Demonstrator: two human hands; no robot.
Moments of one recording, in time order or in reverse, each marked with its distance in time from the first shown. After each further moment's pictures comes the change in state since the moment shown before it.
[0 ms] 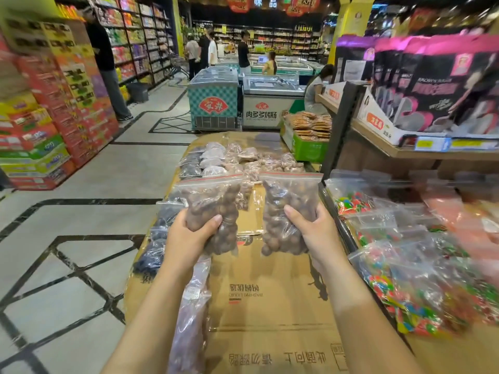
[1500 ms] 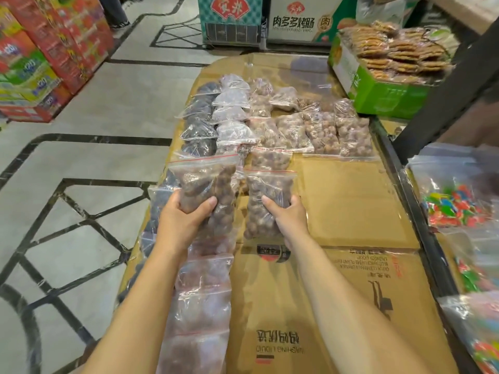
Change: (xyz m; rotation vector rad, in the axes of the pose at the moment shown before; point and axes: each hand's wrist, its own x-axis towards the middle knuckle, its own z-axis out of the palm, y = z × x) left_hand 0.239 -0.112 -0.038 0.107 0.075 -0.269; right_hand 0.232 0.198 0.171 -0.200 -0.057 0.481
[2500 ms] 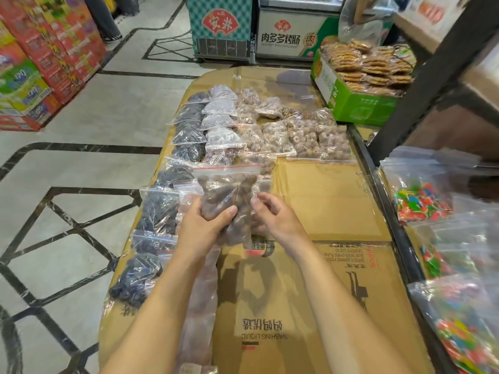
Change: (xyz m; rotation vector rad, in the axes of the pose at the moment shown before) left_hand -0.053 0.005 0.052 -0.036 -0.113 0.028; right_hand -0.063 -0.020 -0.036 -0.122 -0.248 -0.202
